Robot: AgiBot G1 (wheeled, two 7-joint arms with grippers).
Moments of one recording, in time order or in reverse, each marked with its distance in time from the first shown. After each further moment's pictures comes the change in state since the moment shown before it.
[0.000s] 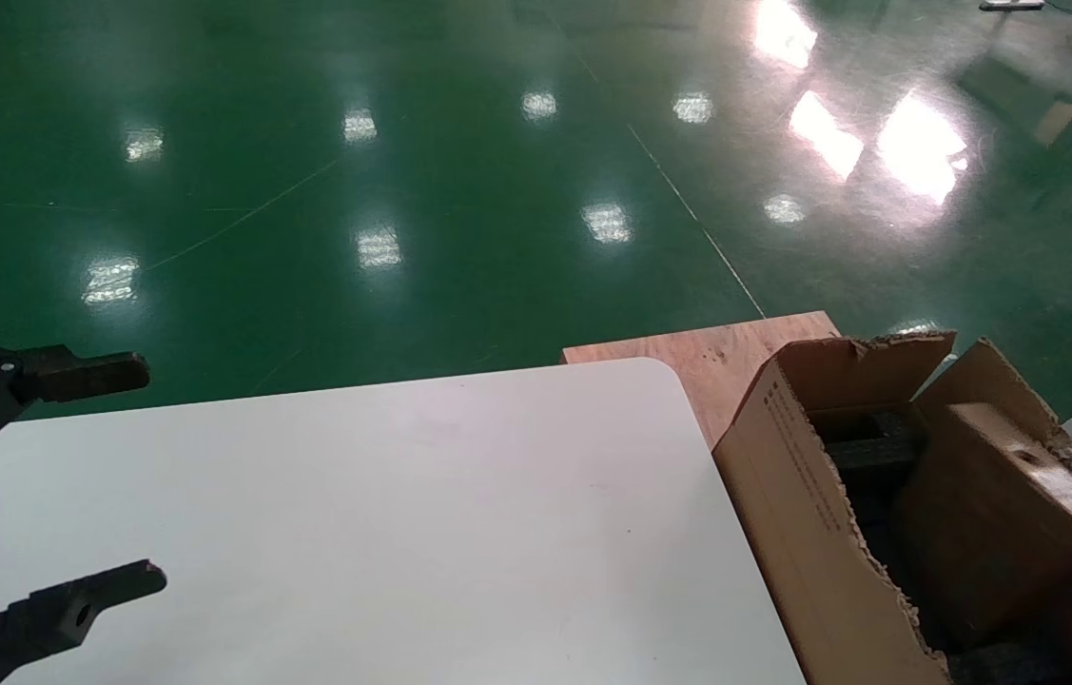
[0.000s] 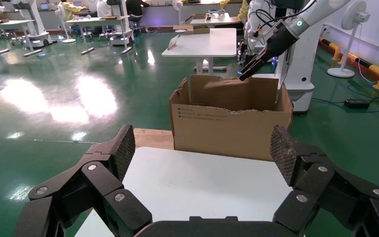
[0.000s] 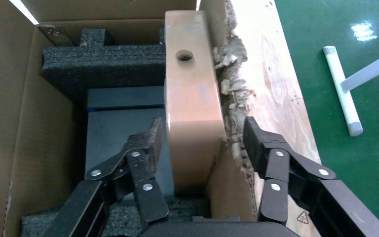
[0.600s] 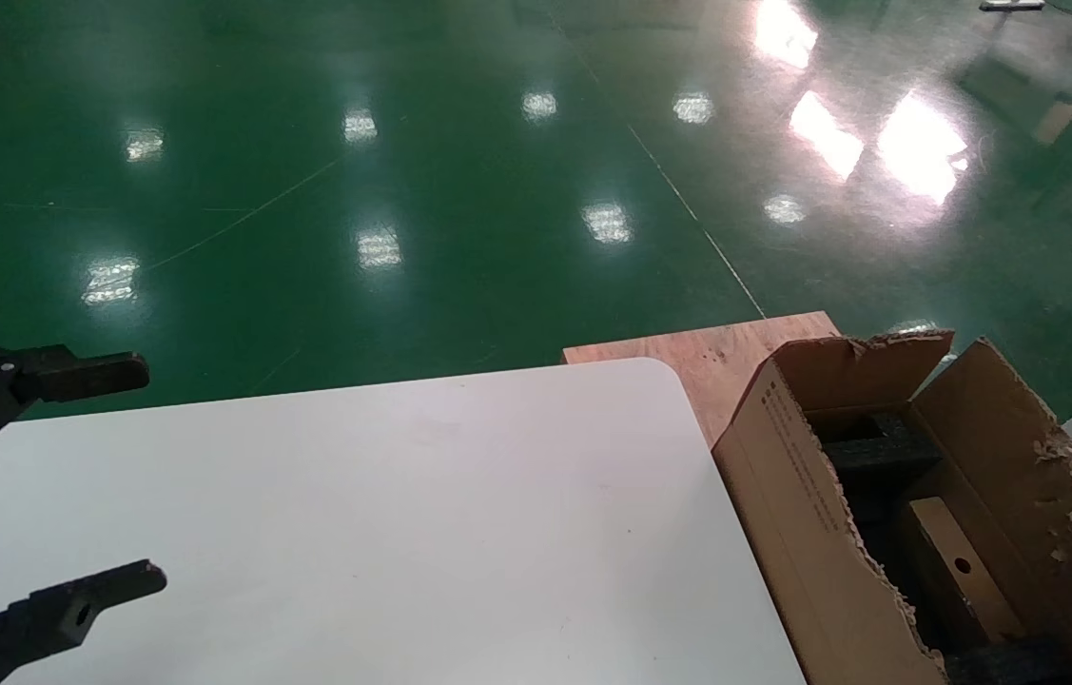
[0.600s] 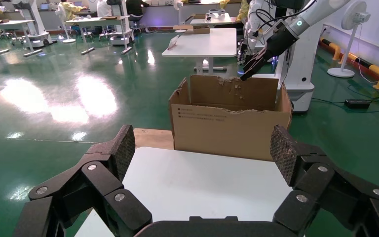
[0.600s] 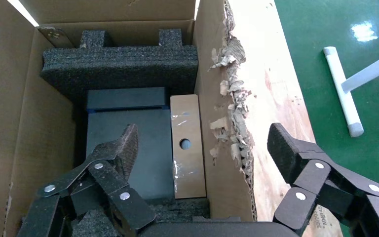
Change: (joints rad) left arm 0.000 0.000 0.000 0.000 0.000 0.000 0.000; right arm 0.008 -0.009 0.005 0.022 0.009 -0.004 -0.008
